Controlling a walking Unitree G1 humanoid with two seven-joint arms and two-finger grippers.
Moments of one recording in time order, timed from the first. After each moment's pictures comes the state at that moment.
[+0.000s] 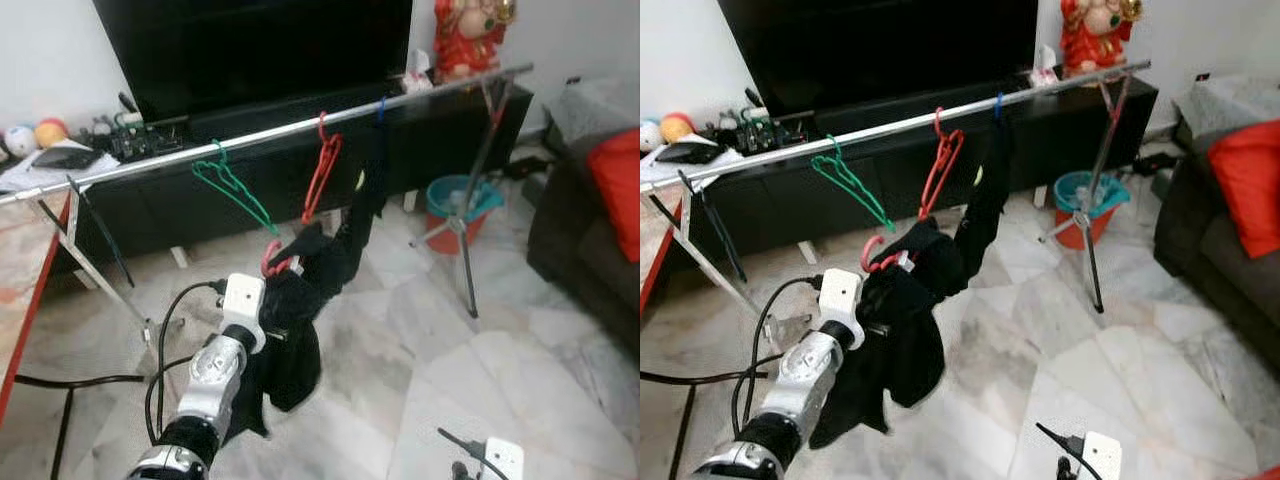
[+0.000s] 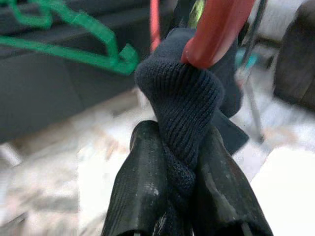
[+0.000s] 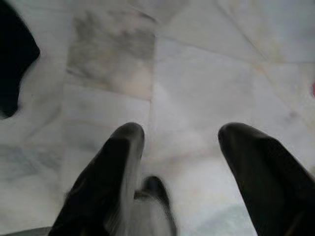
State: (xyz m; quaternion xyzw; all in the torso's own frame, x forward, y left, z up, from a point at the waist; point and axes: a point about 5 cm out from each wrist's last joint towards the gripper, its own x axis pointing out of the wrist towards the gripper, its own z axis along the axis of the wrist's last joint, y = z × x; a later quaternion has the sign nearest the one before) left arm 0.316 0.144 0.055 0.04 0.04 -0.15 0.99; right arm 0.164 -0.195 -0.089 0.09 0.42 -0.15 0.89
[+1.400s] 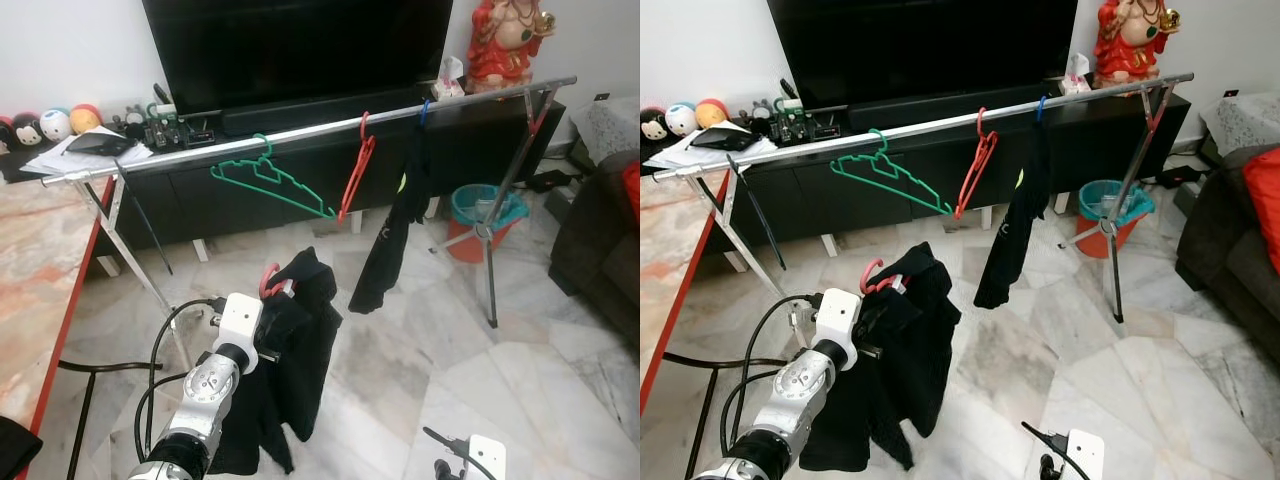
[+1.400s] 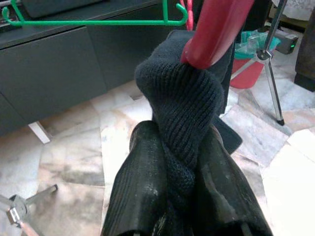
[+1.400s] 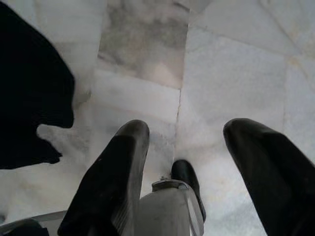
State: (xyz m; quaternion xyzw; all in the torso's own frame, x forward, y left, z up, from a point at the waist) left arm 0.308 0.135 0.043 0.05 0.06 -0.15 0.99; right arm 0.157 -0.195 -0.092 0.09 0.43 -0.14 0.89
